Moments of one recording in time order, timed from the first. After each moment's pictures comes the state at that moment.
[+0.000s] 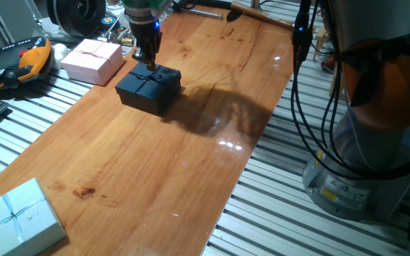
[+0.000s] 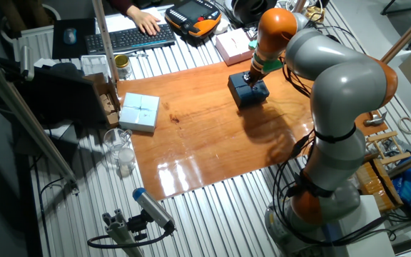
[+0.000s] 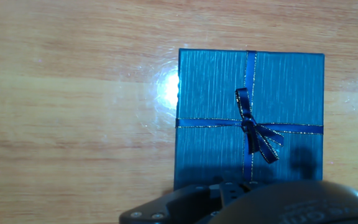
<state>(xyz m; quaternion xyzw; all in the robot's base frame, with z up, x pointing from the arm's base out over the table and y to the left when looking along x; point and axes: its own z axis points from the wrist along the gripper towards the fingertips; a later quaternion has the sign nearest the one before) 0.590 -0.039 0.168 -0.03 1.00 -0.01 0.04</state>
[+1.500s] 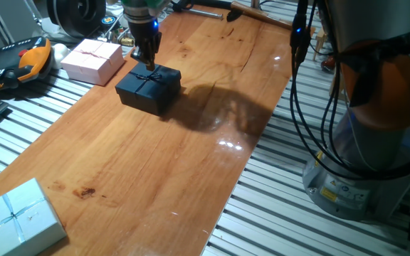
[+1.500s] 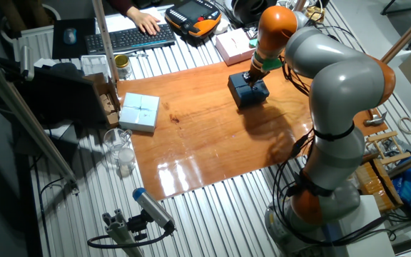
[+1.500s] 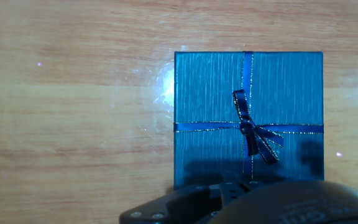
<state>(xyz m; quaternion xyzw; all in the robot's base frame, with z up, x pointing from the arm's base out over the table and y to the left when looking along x) 0.594 -0.040 0.166 -0.01 1.00 -0.01 0.03</state>
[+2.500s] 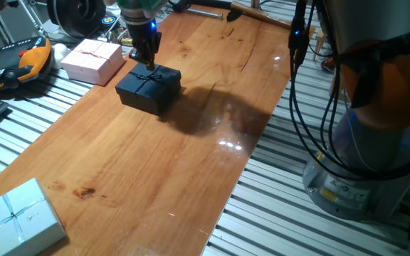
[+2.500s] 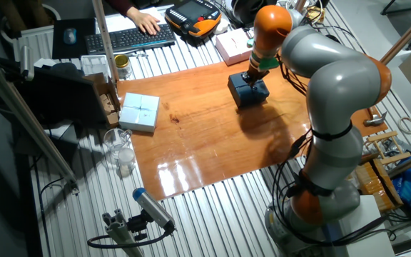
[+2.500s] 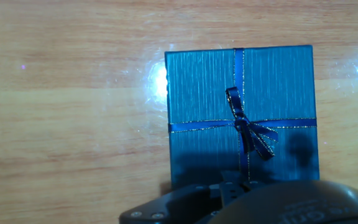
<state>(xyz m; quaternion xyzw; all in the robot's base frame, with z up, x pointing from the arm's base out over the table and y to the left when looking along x) 0.594 -0.040 0.165 0.01 1.00 -0.02 0.02</state>
